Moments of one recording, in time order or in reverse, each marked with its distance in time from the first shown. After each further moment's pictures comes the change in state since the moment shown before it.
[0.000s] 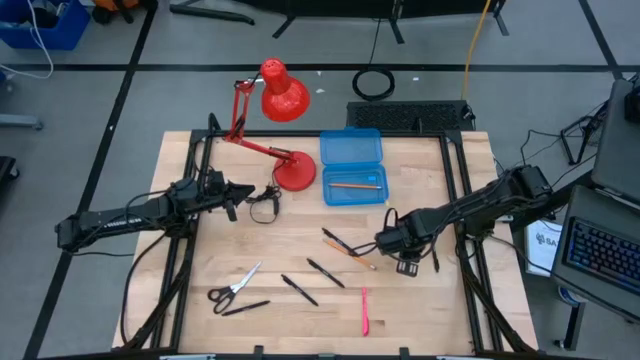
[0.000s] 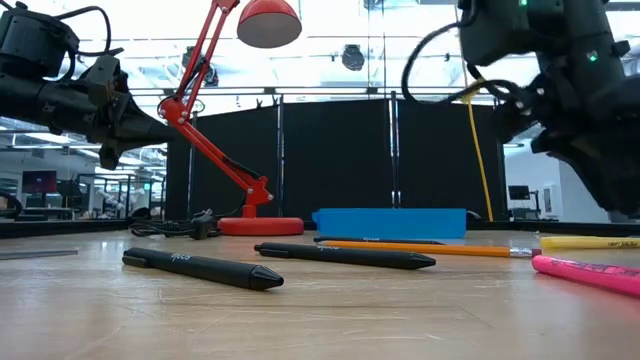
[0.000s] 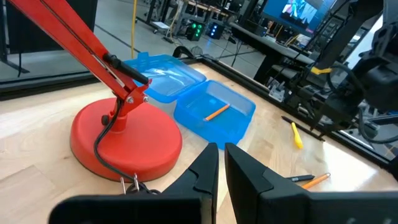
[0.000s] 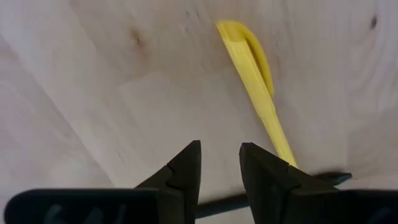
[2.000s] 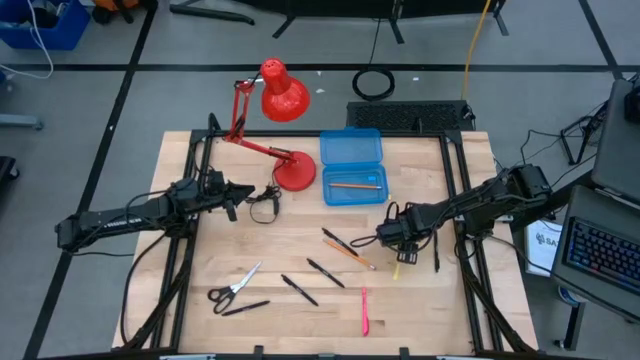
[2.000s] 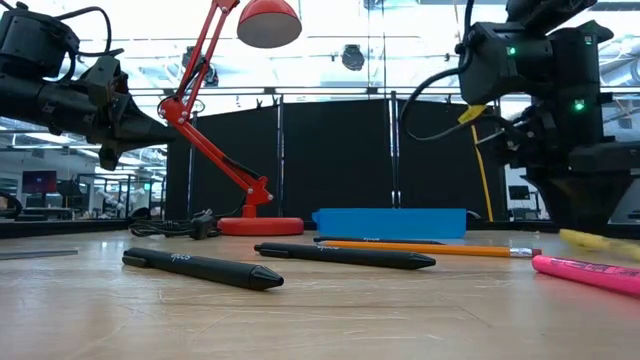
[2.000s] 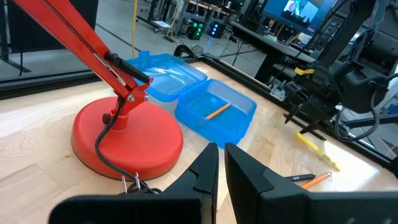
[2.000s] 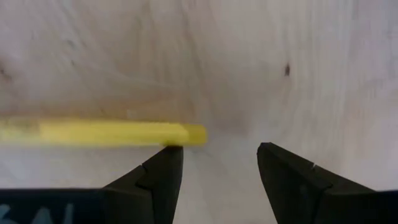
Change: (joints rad) left arm 0.000 0.000 0.000 -0.006 -0.002 0.000; right arm -0.083 -0.001 -0.122 0.117 0.210 -0.173
